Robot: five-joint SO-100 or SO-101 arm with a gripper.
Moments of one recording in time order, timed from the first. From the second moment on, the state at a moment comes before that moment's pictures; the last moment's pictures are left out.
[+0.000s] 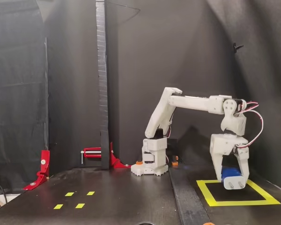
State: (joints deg) arm -51.3 57.5 67.4 87.0 -40.9
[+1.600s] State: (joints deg) arm -51.7 54.8 67.5 88.9 -41.8
